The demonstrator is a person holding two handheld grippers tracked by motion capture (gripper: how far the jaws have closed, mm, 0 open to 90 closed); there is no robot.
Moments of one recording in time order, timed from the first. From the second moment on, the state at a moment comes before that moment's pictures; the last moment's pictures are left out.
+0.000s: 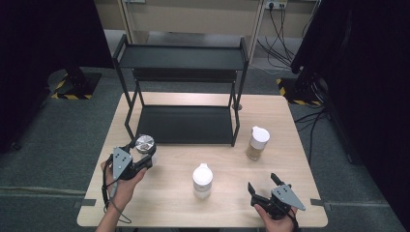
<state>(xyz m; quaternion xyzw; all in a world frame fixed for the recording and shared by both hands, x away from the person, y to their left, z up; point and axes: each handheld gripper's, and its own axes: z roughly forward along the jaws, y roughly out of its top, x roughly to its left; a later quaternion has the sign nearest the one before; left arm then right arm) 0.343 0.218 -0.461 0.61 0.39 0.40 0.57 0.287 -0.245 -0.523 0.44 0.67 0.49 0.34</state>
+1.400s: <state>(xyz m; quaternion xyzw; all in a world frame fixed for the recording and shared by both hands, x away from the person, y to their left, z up) 0.397 0.214 -0.449 0.60 0.41 0.42 0.55 0.287 -0.246 -0.523 0.44 0.67 0.49 0.33</state>
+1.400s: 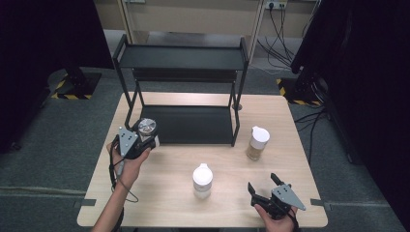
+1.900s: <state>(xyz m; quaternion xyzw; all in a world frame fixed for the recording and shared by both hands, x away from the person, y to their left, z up) 0.417 0.212 -0.449 0.60 0.42 0.42 0.54 0.287 -0.246 -0.523 0.44 0.67 0.49 0.33</state>
